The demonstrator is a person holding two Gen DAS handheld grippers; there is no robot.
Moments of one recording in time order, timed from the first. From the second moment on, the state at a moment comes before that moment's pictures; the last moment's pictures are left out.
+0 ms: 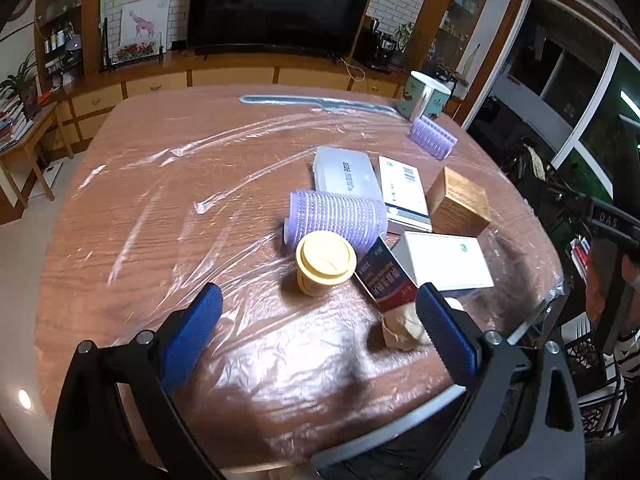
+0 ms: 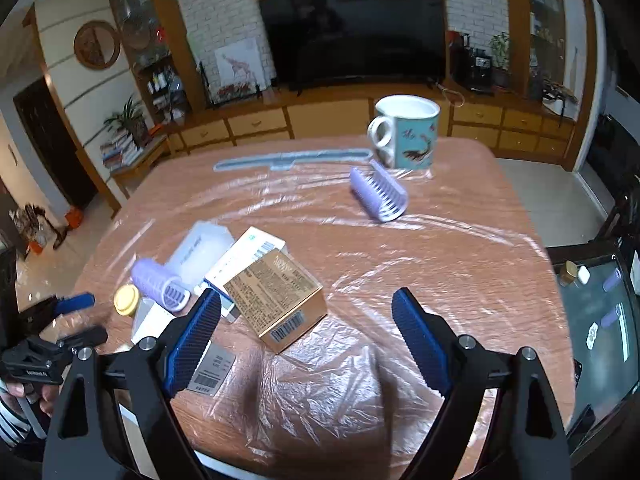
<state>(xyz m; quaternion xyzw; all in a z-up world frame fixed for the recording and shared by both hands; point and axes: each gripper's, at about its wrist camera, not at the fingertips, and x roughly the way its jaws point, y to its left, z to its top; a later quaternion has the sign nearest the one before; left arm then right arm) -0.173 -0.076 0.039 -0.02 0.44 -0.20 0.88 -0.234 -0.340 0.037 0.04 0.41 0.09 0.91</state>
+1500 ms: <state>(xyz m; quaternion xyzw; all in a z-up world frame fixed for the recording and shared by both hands) -0.134 -0.093 0.015 -0.01 0.47 -0.24 0.85 -0.059 -0.368 -0.025 0.00 0.47 0.05 0.88</state>
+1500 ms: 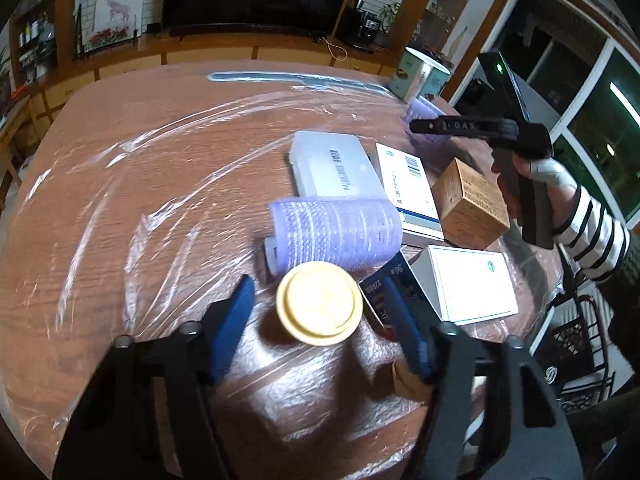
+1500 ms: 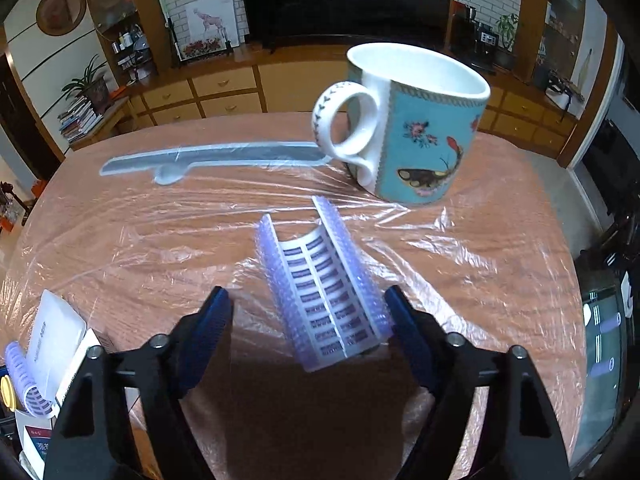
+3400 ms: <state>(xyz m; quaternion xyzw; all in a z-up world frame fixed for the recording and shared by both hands) -0.226 -0.072 0.067 0.00 0.44 -0.30 0.85 -0.345 -0.257 0.048 0.07 0.43 0.12 0.89</state>
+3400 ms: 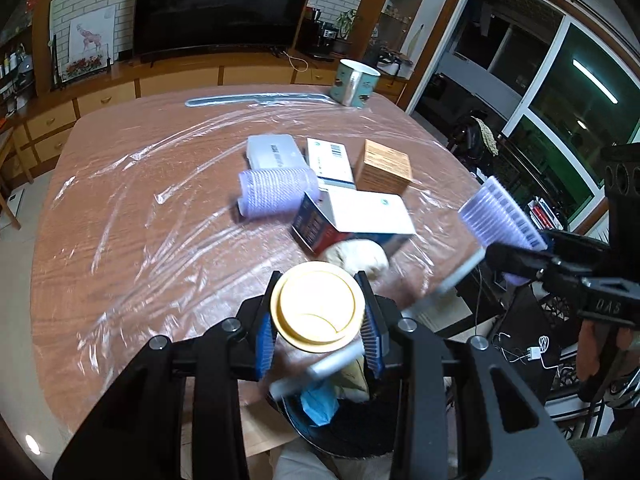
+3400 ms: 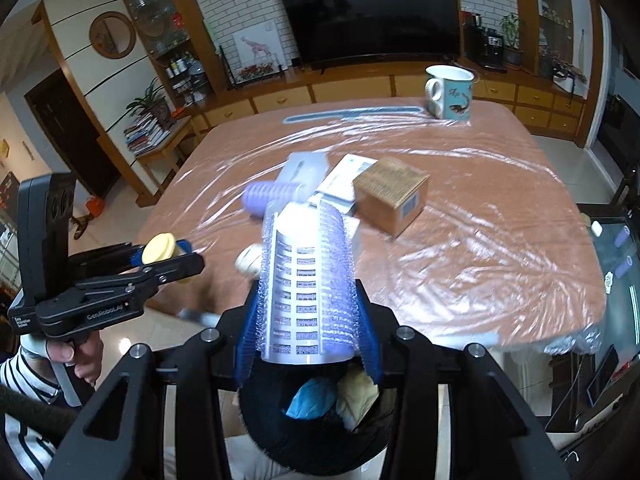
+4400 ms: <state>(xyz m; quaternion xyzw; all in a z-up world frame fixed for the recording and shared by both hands) -0.312 -0.120 0.004 0.04 0.49 -0.25 0.83 -0.403 -0.270 -0.030 0.01 0.52 0.24 0.82</state>
